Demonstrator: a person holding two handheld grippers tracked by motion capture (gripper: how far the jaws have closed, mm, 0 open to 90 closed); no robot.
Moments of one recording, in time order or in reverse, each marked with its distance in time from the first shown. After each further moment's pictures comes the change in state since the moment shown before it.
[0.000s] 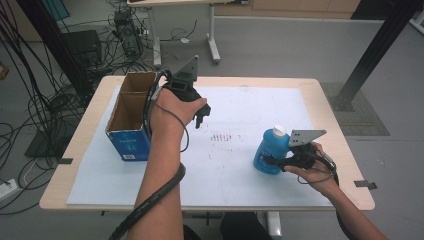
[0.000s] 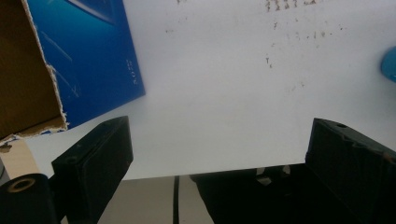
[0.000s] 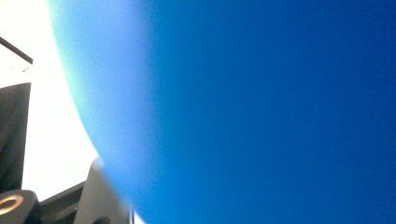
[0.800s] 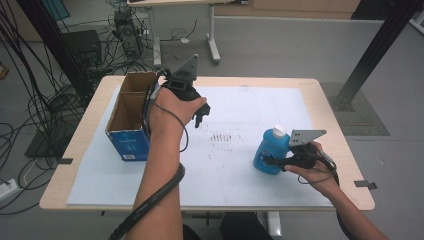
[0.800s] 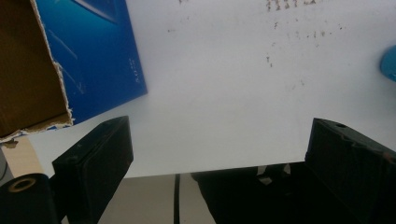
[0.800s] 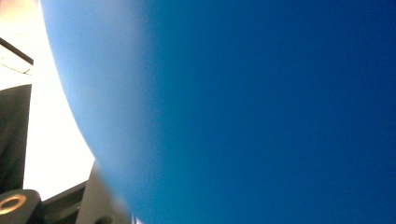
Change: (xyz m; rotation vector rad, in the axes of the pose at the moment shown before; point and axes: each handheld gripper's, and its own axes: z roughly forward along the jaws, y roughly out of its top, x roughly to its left) left arm 0.000 -0.002 -0.005 -0.004 0.005 -0.001; right arm 0.000 0.000 0.000 0.001 -0.001 0.006
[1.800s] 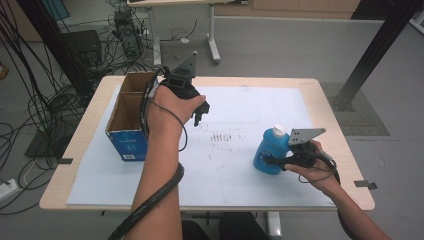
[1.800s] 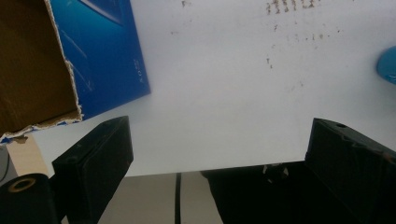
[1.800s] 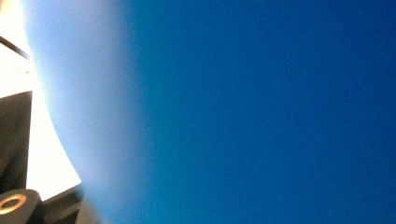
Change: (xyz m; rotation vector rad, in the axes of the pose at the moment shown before) left arm 0.002 -0.003 -0.009 -0.013 0.001 -0.007; right arm -0.002 0.002 0.000 0.013 0.009 0.012
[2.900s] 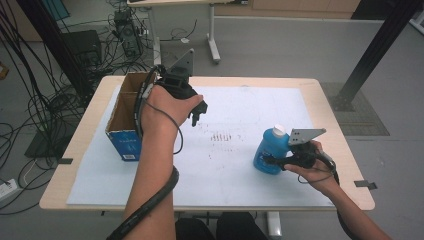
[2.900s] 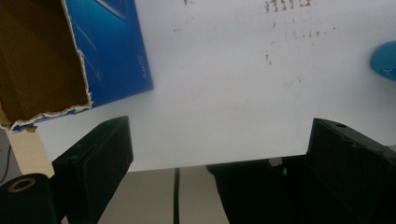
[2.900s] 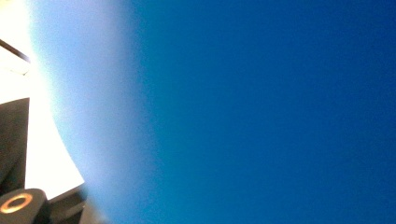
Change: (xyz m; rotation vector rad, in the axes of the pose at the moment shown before) left arm 0.004 -0.011 -0.011 -0.020 -0.007 0.000; right arm 0.002 0.000 0.000 0.001 -0.013 0.009
